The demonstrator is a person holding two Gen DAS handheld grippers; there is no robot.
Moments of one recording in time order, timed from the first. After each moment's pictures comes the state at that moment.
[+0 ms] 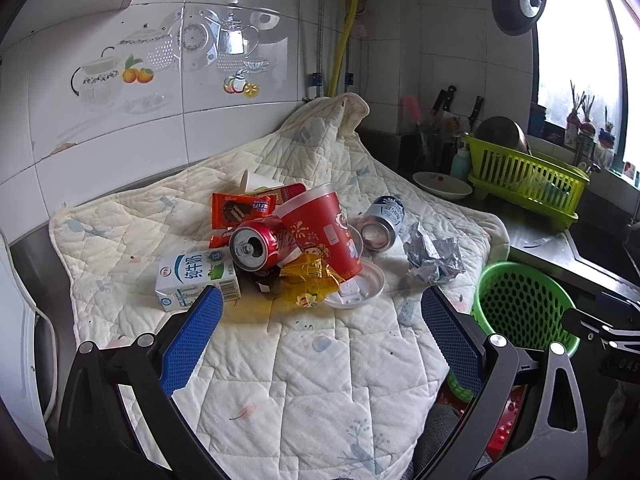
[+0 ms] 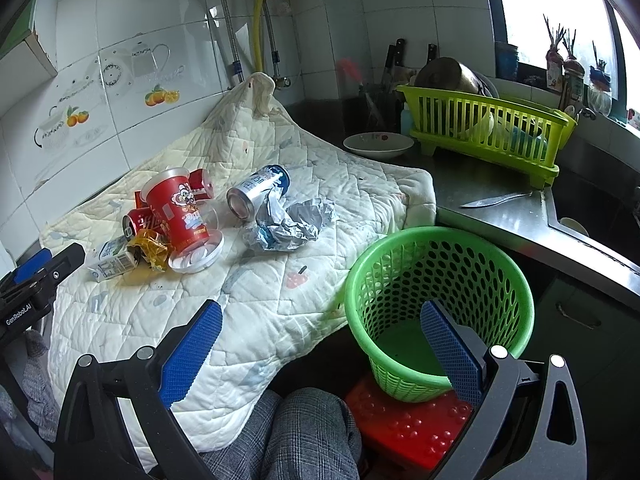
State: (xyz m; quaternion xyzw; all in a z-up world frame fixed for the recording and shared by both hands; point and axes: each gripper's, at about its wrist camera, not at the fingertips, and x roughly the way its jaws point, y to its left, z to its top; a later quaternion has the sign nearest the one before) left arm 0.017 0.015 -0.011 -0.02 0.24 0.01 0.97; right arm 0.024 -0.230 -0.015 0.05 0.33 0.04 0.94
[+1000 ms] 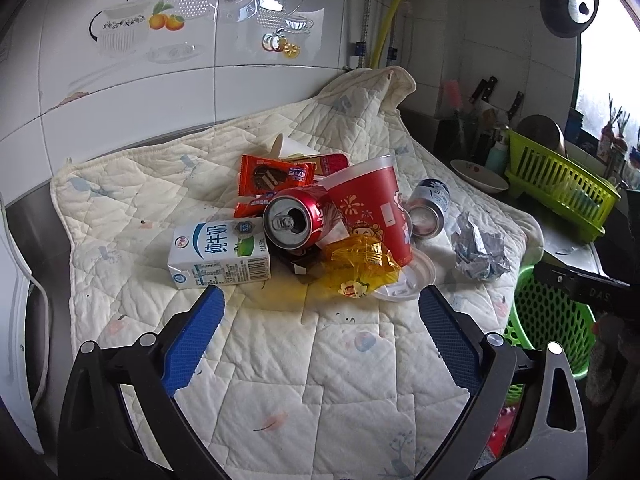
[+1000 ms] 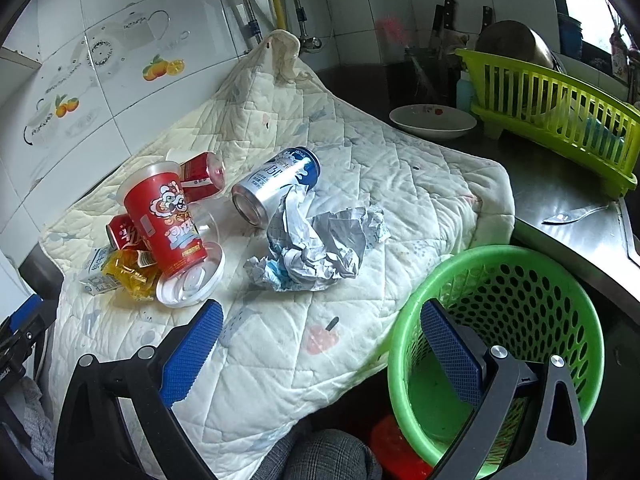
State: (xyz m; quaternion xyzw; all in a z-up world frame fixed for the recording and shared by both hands) left arm 0.054 0.057 -0.037 -0.06 0.29 0.05 0.95; right arm 0.165 -0.214 -0.046 0.06 0.39 0.12 0.91
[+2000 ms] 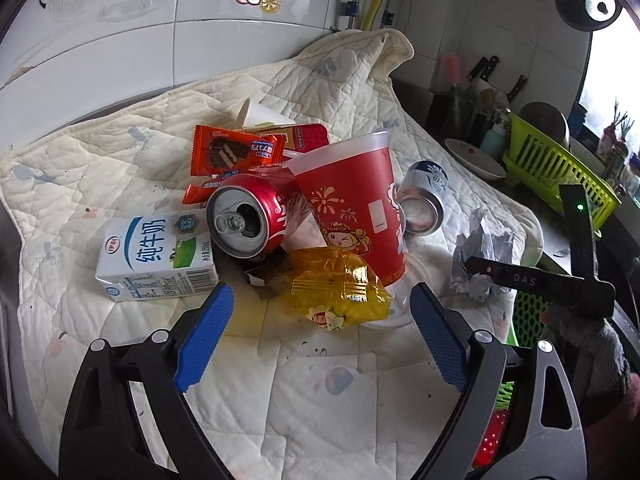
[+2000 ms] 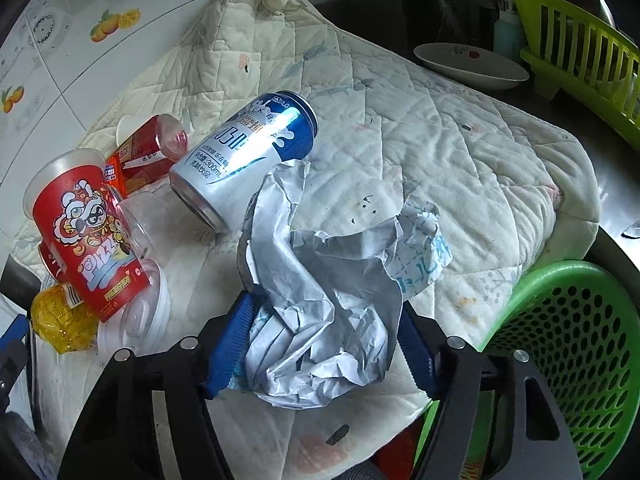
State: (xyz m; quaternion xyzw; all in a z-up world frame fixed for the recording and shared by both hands) left arm 0.130 0.050 -0.060 -0.09 0.35 0.01 0.93; right arm 0.267 -0.195 -0.102 0.07 0.48 0.13 0.87
